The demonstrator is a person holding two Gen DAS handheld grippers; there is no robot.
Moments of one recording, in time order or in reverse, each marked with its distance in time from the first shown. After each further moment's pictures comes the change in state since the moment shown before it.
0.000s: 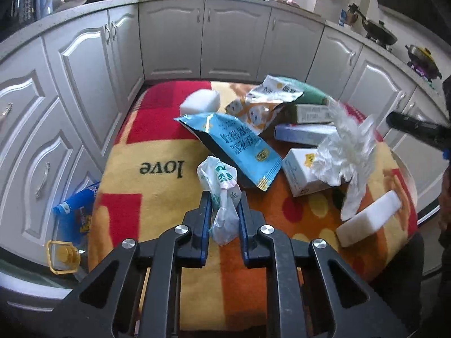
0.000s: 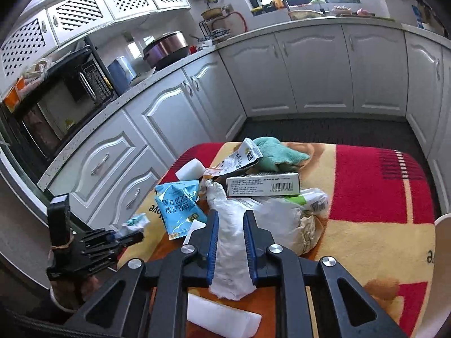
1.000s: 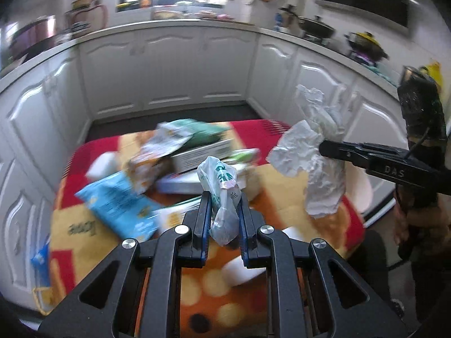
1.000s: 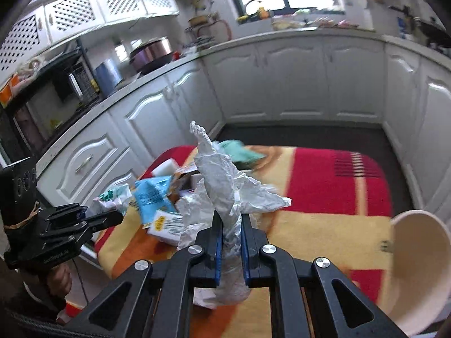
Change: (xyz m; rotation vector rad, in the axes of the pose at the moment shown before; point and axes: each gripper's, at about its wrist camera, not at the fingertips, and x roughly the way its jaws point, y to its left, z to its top) left arm -0.033 -0.136 0.042 0.213 -0.088 -0.205; right arm -0.062 -0.032 -0.017 -0.016 -0.042 -0.145
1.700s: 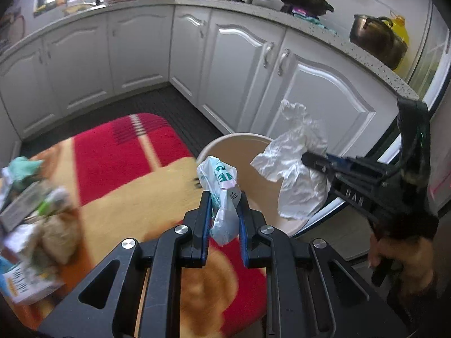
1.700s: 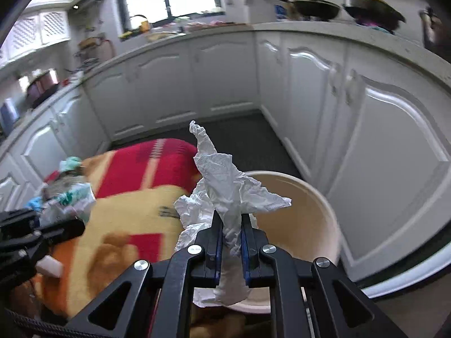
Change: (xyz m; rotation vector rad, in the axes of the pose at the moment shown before) left arm 0.141 -0.214 0.049 0.151 0.146 -0.237; right arm -0.104 -0.194 -0.059 0.229 -0.020 -0.511
